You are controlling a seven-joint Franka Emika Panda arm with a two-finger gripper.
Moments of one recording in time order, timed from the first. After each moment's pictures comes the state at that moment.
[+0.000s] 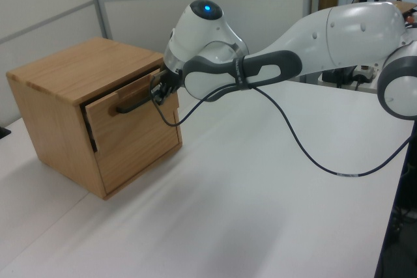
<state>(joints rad) 0.03 0.44 0.00 -1.43 -0.14 2.52 0.25</state>
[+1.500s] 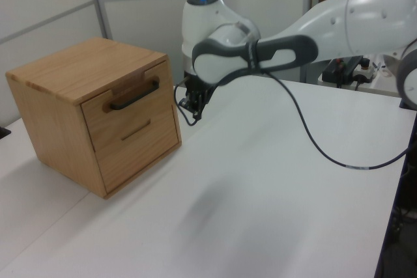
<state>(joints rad) 0.01 0.32 0.01 -1.48 -0.13 2.02 0.15</state>
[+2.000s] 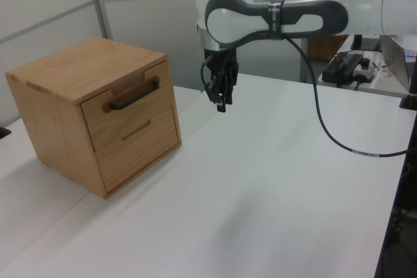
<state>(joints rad) 0.00 0.19 0.00 -1.46 -0.08 1.70 -0.08</state>
